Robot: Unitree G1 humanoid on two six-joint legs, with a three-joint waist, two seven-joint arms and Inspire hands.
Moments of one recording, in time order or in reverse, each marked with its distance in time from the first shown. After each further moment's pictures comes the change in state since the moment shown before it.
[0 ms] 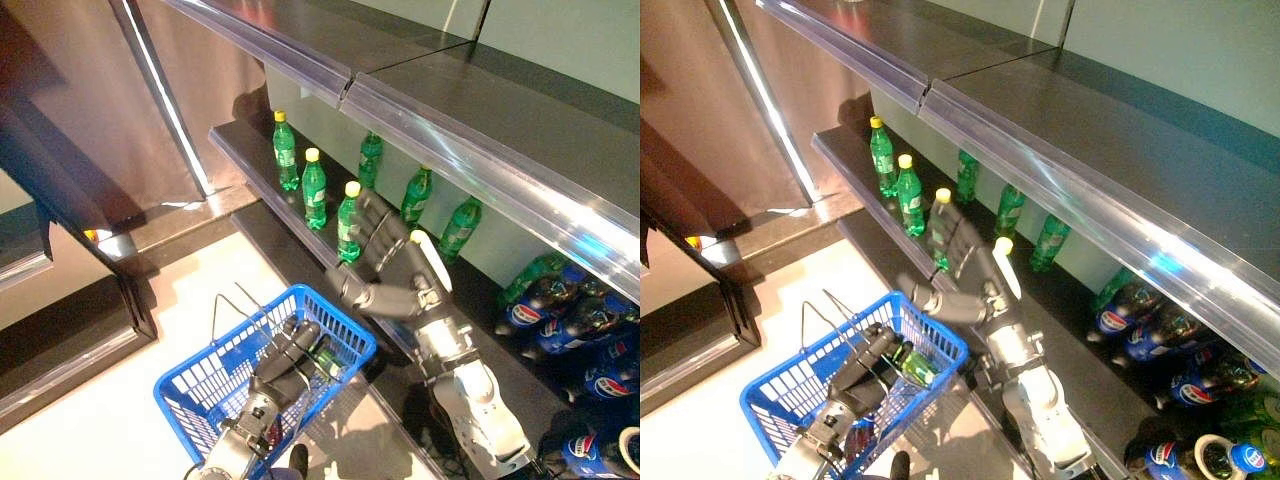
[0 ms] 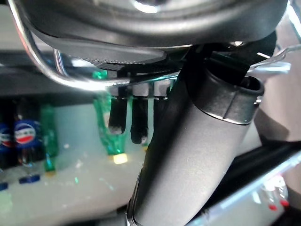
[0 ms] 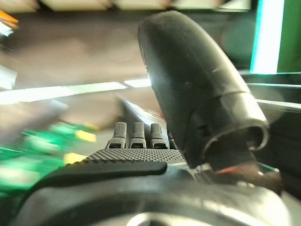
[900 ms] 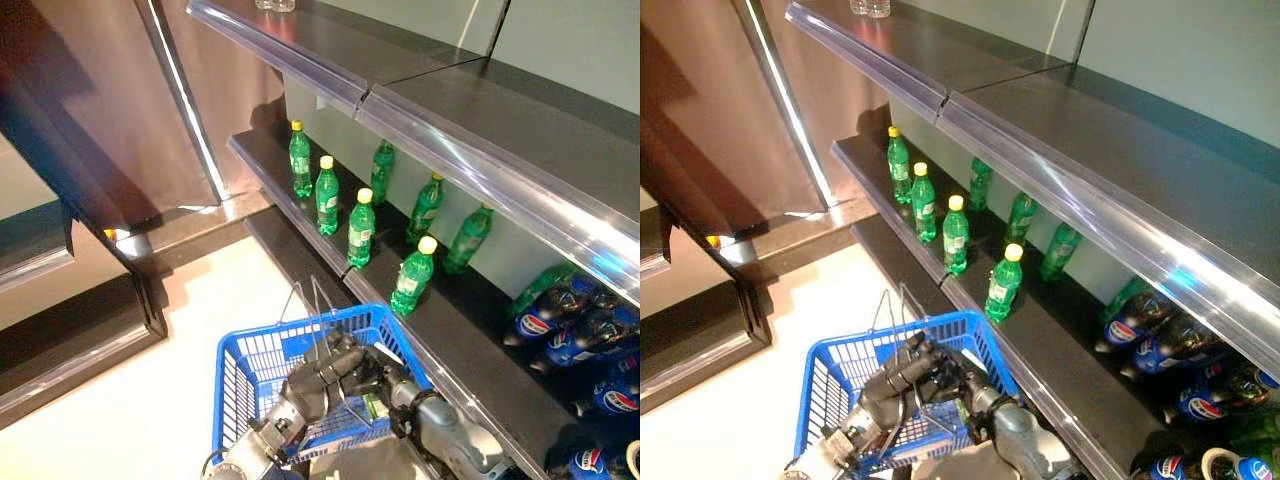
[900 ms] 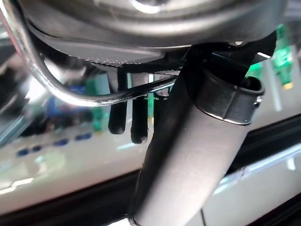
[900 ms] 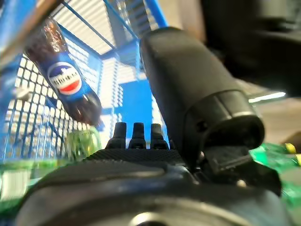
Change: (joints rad) left arm -0.049 0.008 -0.035 -0.003 0.069 0.129 -0.122; right arm 0.057 -0.083 0.160 0.365 0.111 0.588 0.146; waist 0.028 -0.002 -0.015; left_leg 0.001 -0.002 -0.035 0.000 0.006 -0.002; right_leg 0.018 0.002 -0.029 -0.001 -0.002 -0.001
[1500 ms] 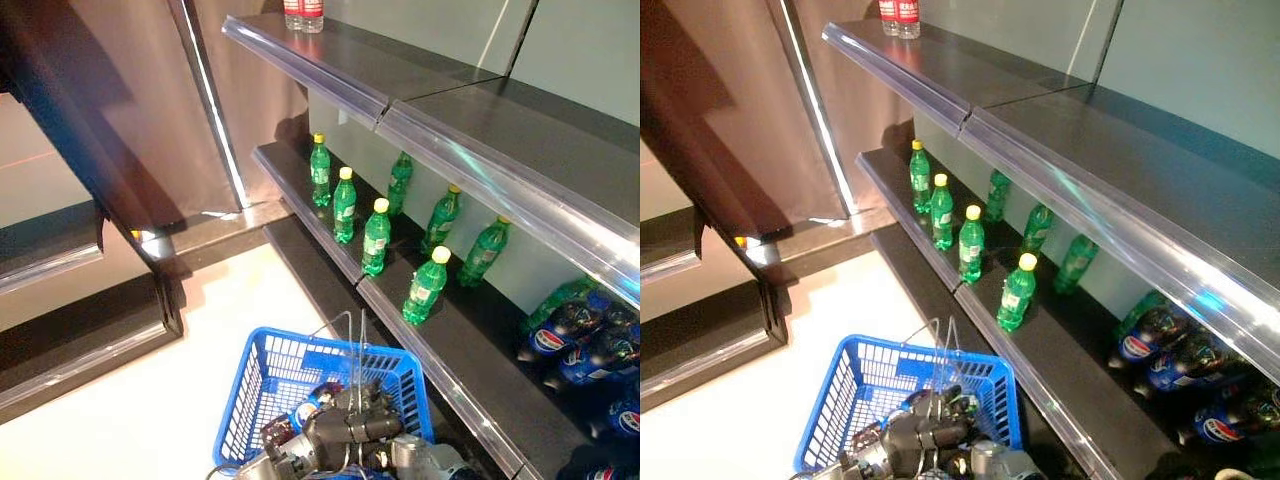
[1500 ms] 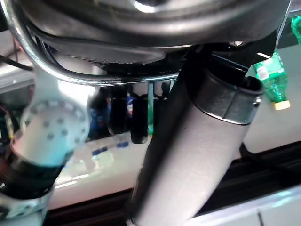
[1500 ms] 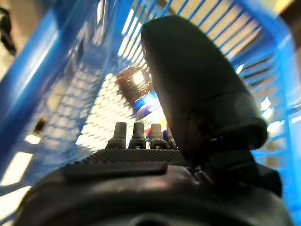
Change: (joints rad) left arm -0.015 0.065 -0.190 0.076 0.113 0.094 -0.105; right arm -0.110 0.174 0.200 0.467 0.270 0.082 0.030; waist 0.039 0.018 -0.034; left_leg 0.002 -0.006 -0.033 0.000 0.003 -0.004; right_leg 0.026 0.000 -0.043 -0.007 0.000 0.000
